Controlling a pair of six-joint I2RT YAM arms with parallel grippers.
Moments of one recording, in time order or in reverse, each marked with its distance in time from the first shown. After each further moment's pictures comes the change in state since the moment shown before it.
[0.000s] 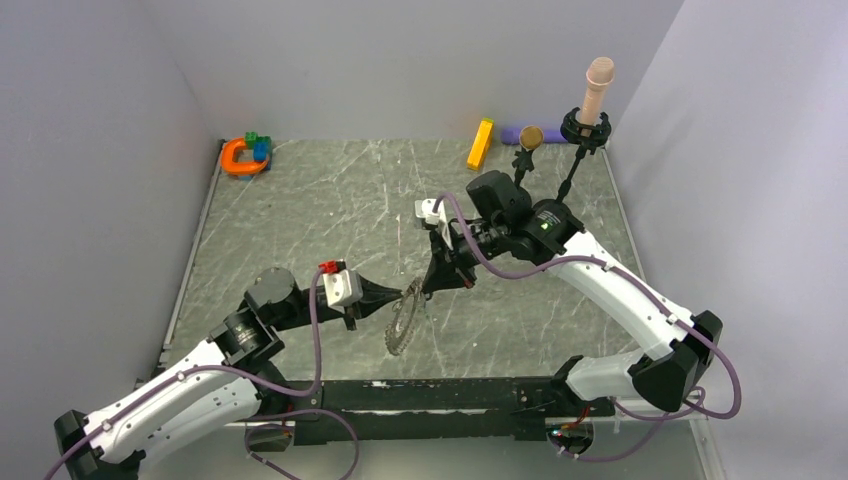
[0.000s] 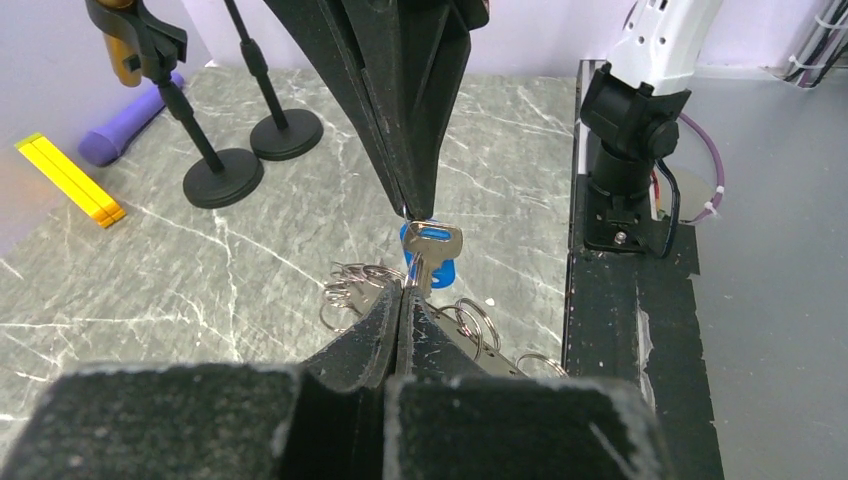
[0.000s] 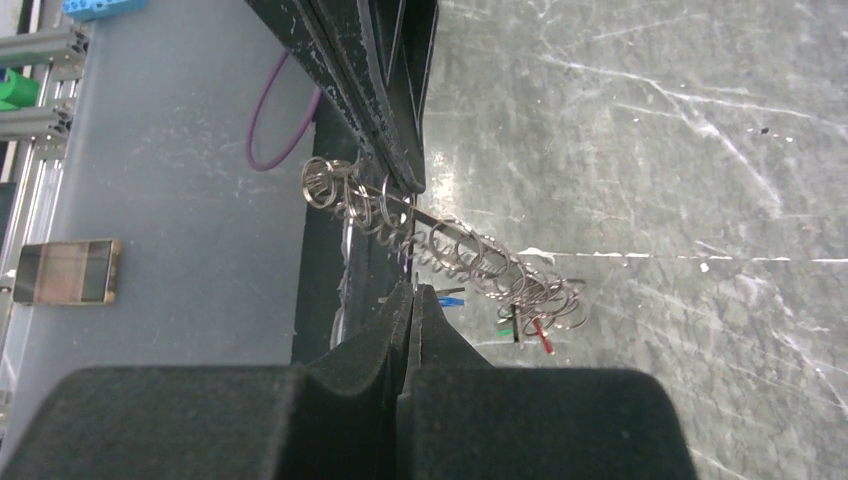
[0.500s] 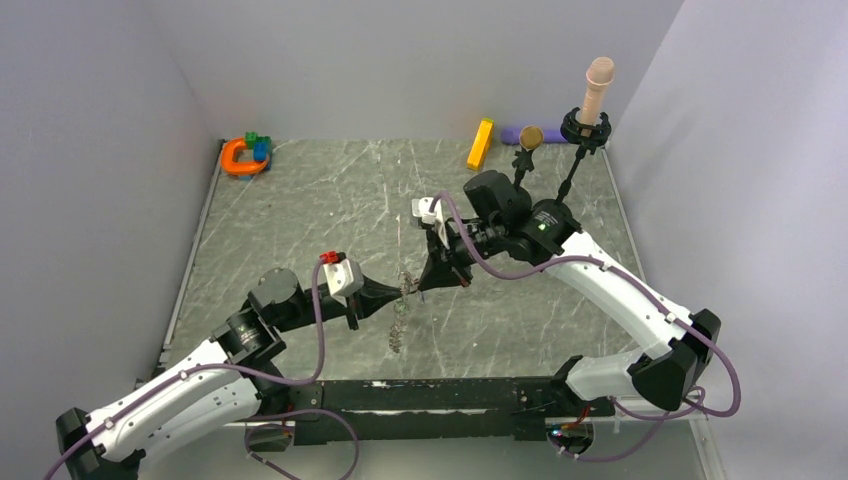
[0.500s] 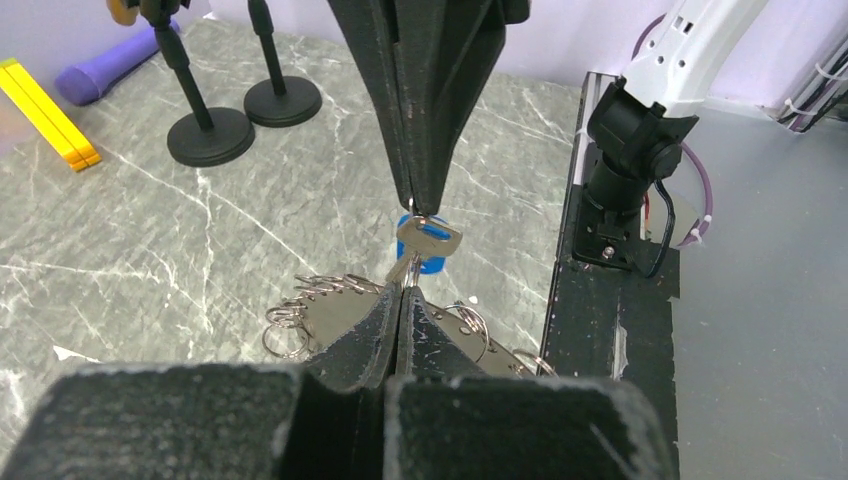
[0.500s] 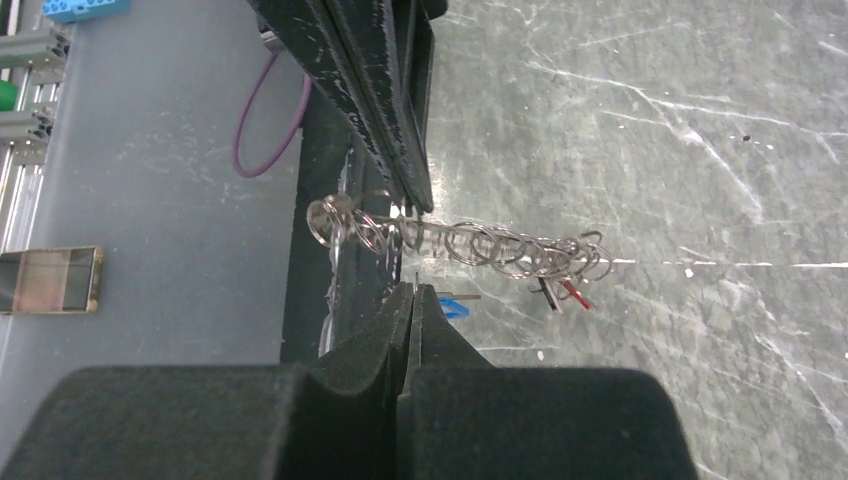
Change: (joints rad) left arm -0.006 0.003 -0.016 0.005 -0.070 -0.117; right arm 0.012 0.006 0.000 0.049 0.029 0.029
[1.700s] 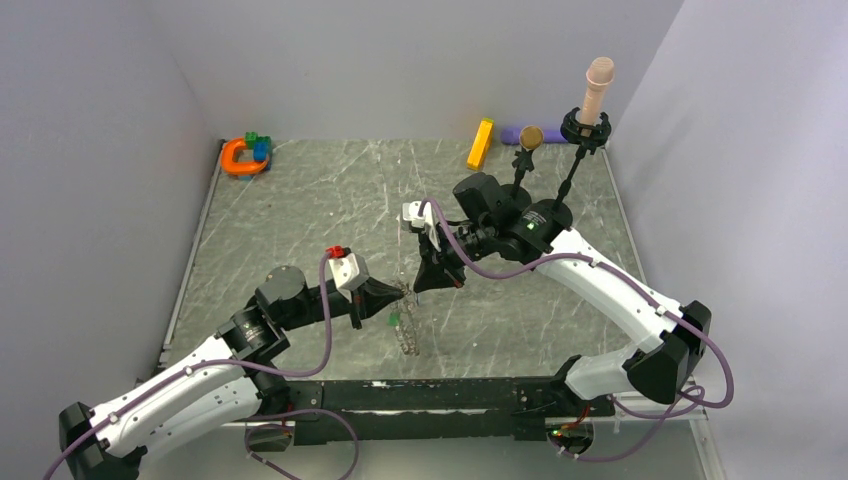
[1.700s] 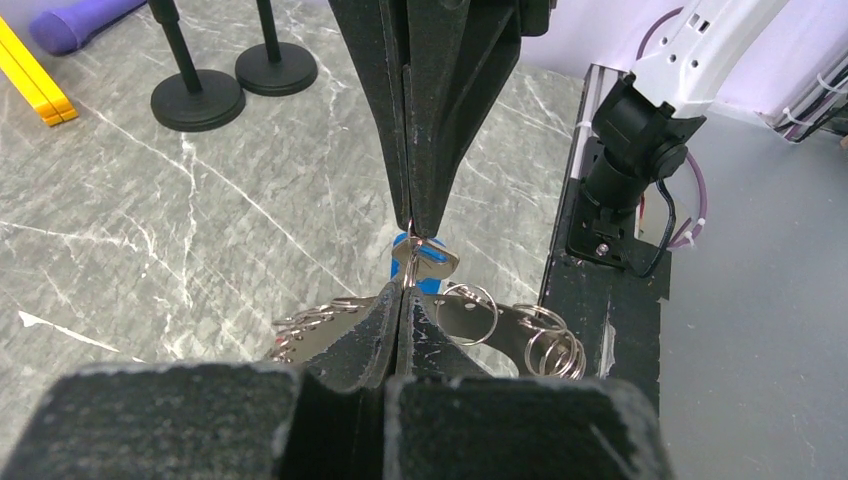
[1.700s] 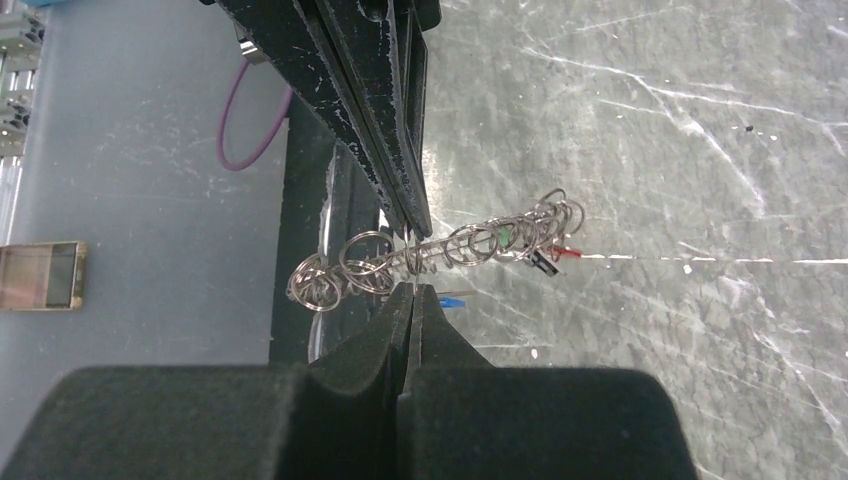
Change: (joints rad) left arm 0.000 0.038 0.000 -0.010 -0.027 -0.066; right arm 0.034 0.039 0.008 0.005 0.043 -0.010
